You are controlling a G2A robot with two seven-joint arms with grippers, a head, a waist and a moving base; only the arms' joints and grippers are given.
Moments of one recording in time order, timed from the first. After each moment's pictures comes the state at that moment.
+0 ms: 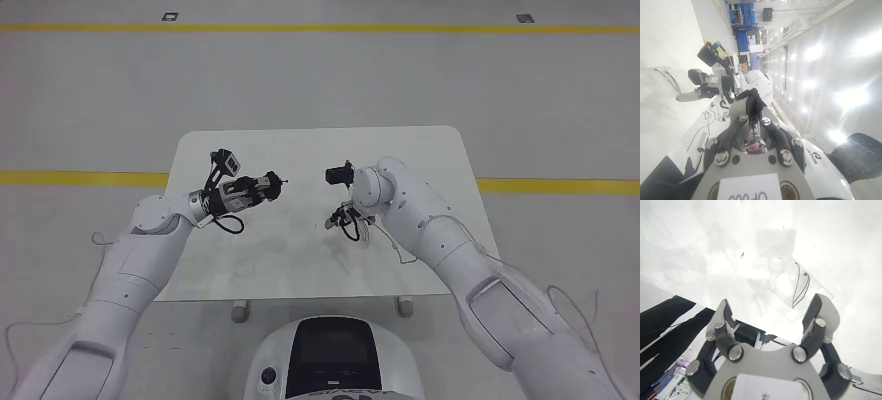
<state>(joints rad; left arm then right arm) 1.01 -1.05 -1.09 -1.07 -0.75 -0.30 -1.16 -0.68 -1.51 0.73 -0.84 -0.74 0.17 1.22</state>
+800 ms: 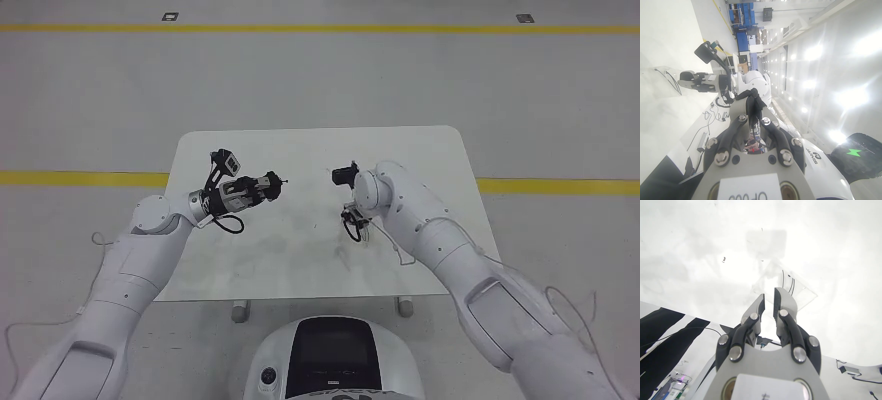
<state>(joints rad) 1.01 -1.05 -1.09 -1.07 -0.75 -0.30 -1.16 -0.68 -1.52 0.72 -0.80 -0.81 0.22 1.19</state>
